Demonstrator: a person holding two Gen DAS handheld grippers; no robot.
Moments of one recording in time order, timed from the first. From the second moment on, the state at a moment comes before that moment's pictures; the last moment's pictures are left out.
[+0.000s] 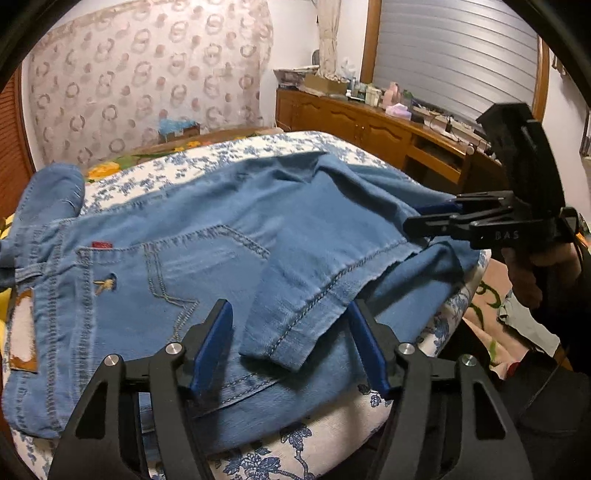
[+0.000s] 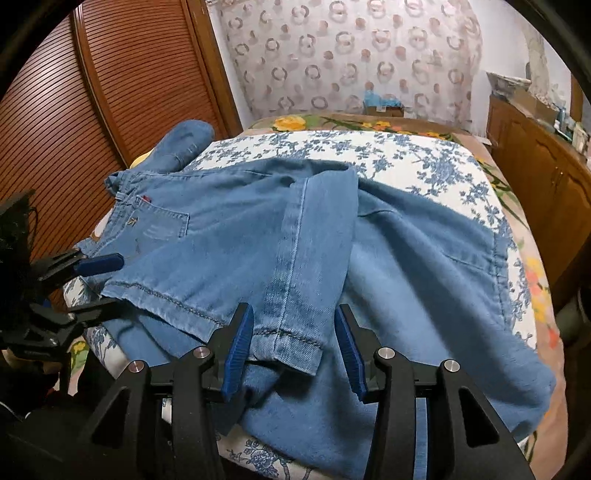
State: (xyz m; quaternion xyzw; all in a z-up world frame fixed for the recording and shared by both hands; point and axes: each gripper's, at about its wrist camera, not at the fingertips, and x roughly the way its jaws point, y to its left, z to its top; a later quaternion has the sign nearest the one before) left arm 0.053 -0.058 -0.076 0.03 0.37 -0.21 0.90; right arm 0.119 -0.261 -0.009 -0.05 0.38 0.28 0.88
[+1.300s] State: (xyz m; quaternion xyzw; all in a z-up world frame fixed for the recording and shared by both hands) left arm -0.005 0.079 -0.029 -0.05 0.30 -0.09 0.95; right arm 0.184 -0.085 0.063 -0.11 0.25 0.46 0.84
